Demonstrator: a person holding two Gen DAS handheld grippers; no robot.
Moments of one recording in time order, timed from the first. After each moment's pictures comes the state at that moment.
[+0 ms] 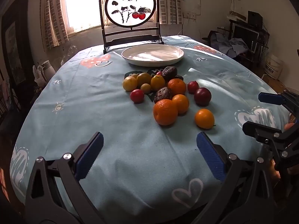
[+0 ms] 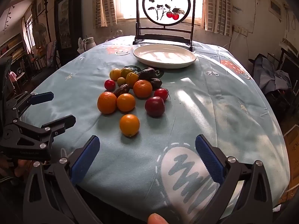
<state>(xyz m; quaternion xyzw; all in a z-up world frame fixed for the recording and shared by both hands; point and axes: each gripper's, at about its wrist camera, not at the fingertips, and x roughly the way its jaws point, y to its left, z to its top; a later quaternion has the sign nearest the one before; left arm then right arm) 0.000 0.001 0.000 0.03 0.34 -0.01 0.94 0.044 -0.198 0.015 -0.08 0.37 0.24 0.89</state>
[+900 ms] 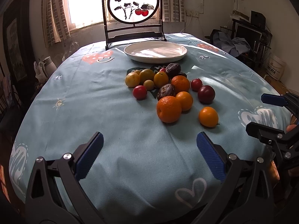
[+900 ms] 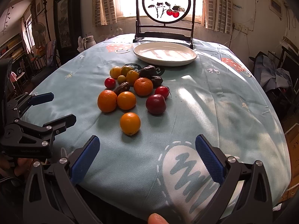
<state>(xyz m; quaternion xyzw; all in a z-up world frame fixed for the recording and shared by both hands) 0.003 0.005 -0.010 0.02 0.35 -0.01 0.94 0.046 -0.196 0.010 -0.08 0.37 0.24 0.89</state>
